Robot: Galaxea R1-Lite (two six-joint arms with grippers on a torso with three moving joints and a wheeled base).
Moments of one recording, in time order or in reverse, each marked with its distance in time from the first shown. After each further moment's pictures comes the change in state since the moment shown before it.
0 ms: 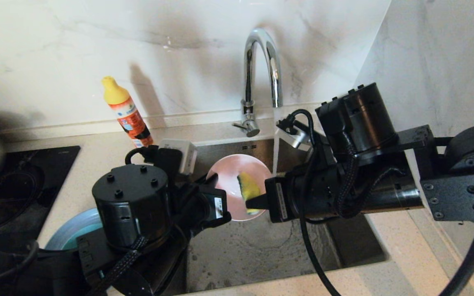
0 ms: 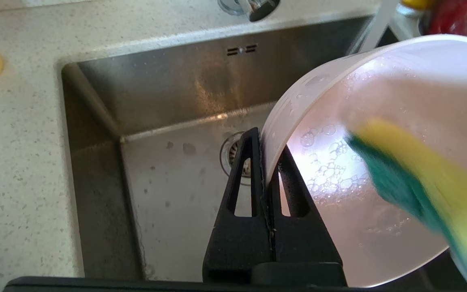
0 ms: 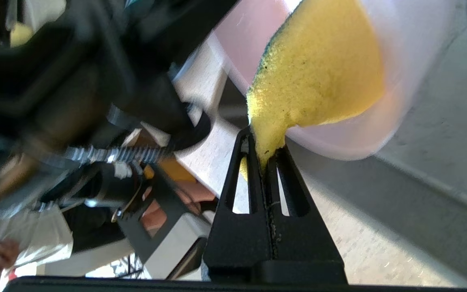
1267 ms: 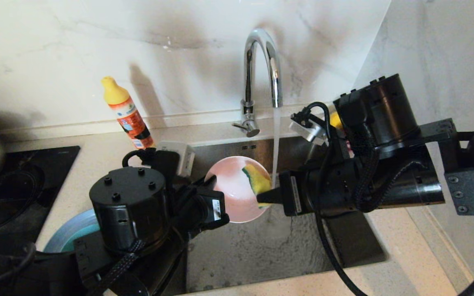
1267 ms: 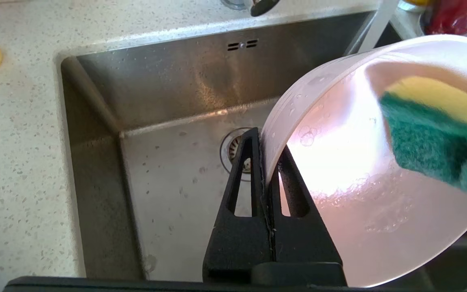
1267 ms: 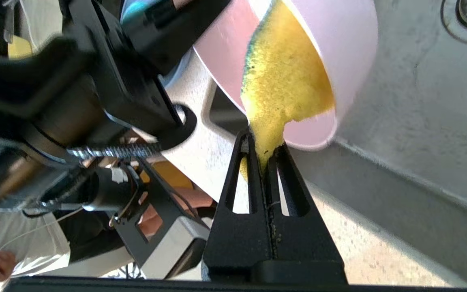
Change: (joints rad) left arm 0.001 -0.007 0.014 -0.002 -0.001 -0.012; right arm -0.028 -0.050 0.028 0.014 0.000 -0.005
